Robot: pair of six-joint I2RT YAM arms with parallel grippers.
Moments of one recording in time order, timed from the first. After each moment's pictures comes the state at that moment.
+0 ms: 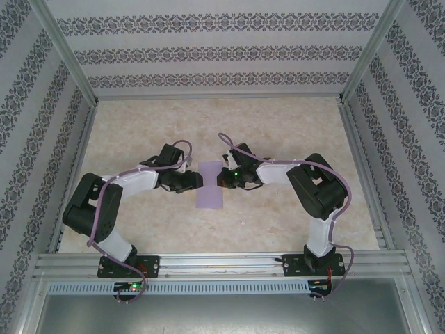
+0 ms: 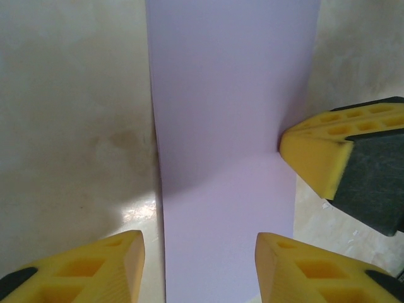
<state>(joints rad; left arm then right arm) -0.37 1.62 0.82 -0.29 0.47 -0.57 0.60 1.91 1.00 -0.08 -0.47 0.64</state>
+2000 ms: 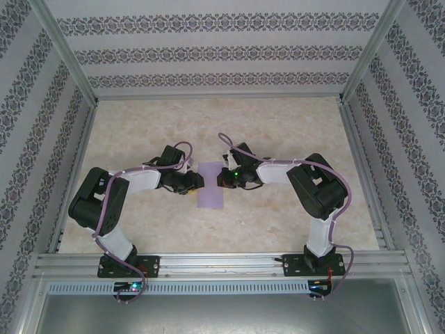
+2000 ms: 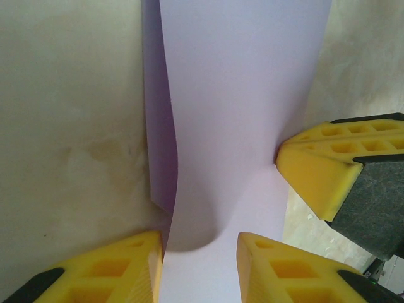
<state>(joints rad) -0.37 1.68 0.81 -0.20 0.54 -0.66 0.60 1.91 1.00 -0.09 -0.48 0.63</state>
